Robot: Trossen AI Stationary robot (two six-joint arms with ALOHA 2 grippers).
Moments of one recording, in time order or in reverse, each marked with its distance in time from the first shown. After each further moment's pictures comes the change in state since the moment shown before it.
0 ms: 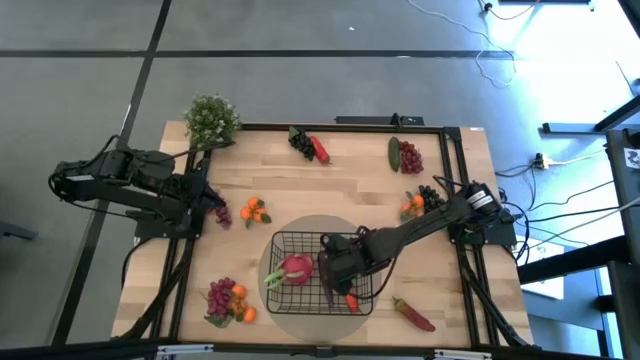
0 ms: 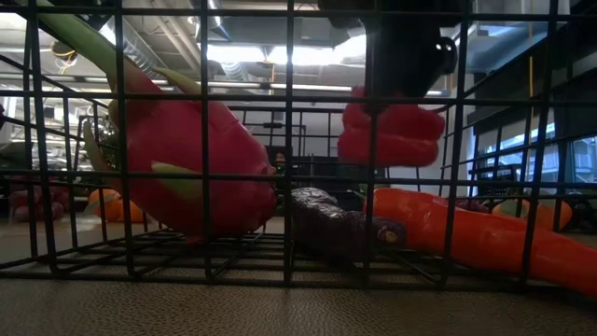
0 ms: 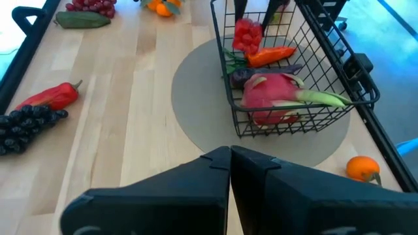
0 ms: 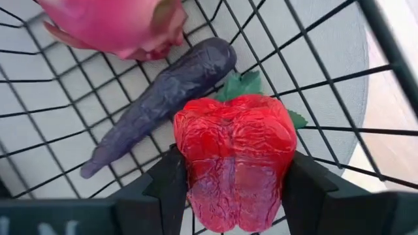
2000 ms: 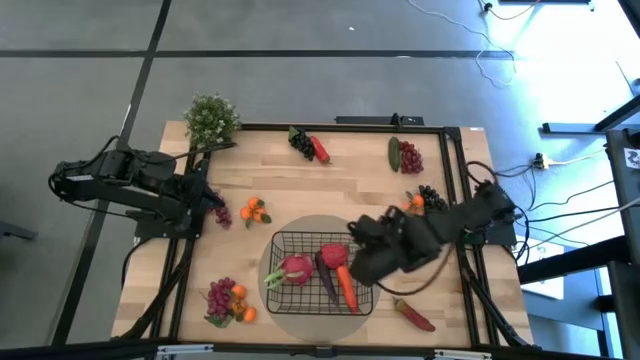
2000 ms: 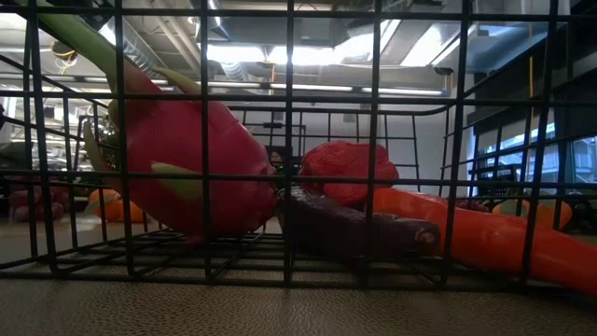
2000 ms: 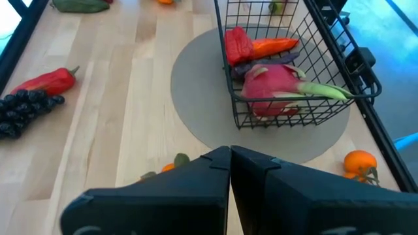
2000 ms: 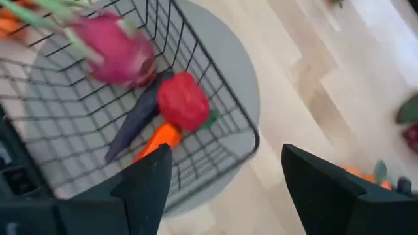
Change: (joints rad) left arm 0.000 0.000 0.000 -0.033 0.000 -0.029; right arm 0.086 -0.086 0.447 -0.559 0.197 0.101
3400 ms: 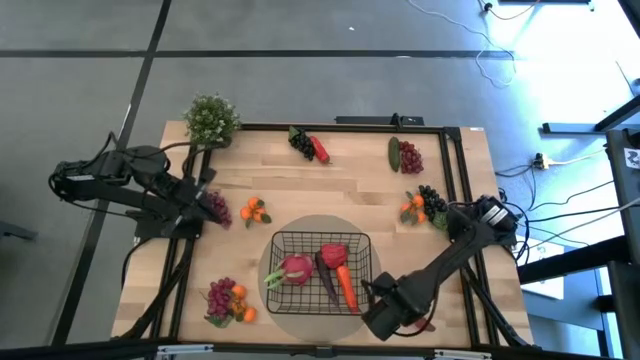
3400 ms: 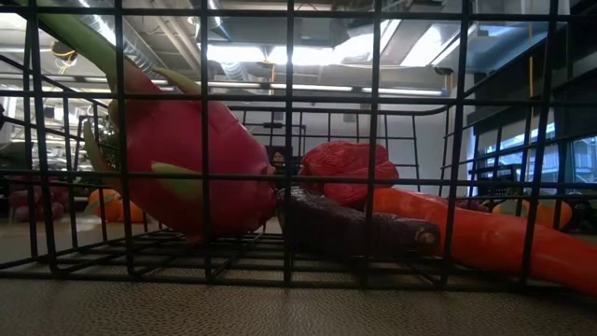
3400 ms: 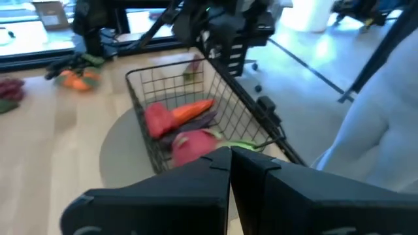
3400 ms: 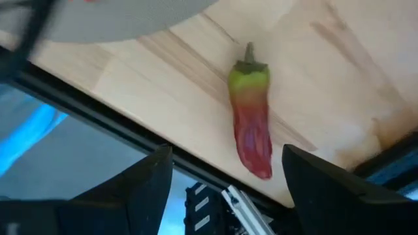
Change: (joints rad) left arm -0.001 0.007 0.000 0.247 0.320 0.080; right arm 0.211 0.070 -0.454 0.315 -0.641 0.564
